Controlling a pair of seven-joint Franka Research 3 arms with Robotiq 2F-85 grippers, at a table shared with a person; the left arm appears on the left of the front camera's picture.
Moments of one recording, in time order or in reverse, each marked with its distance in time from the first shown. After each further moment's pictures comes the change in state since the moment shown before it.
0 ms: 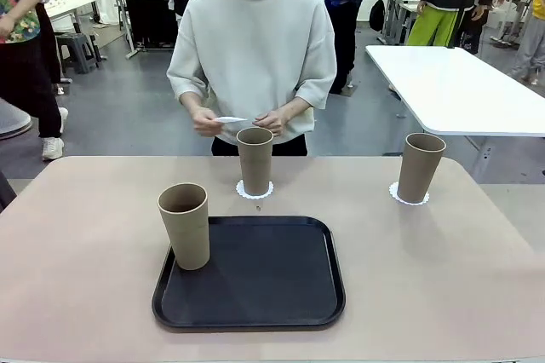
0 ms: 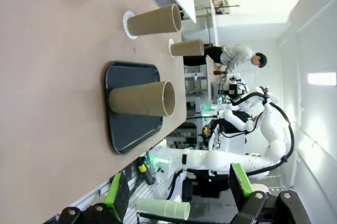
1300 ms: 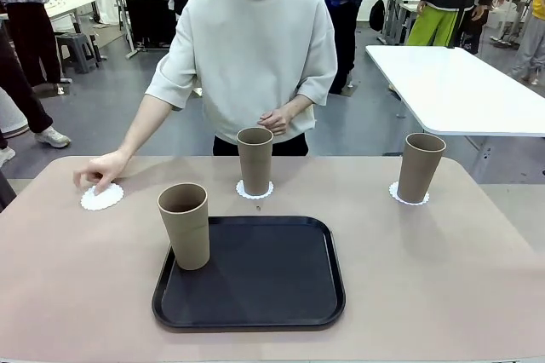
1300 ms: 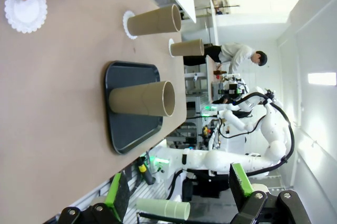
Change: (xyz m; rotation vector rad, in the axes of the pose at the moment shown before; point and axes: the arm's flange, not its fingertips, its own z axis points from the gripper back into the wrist) left arm 0.000 0.000 0.000 0.000 0.000 0.000; right arm 0.001 0.002 0.000 -0.012 -0.003 -0.010
